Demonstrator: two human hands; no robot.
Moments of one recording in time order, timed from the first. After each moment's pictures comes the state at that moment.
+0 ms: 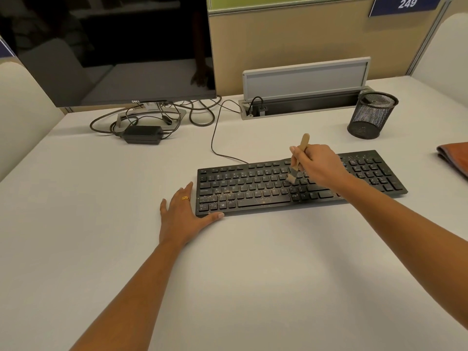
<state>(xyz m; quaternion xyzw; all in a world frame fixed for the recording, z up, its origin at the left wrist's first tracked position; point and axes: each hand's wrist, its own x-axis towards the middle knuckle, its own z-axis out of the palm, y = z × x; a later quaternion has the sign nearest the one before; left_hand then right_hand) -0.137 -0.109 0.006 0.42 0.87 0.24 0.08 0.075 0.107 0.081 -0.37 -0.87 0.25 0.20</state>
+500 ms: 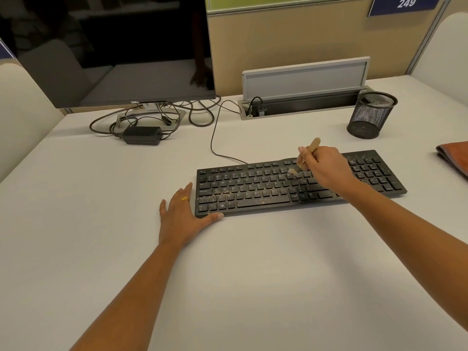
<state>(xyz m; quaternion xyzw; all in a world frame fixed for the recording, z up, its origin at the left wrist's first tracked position) -0.137 -0.109 0.006 0.42 0.87 0.24 0.08 0.084 0.111 0.075 -0.41 -0.86 0.21 0.22</state>
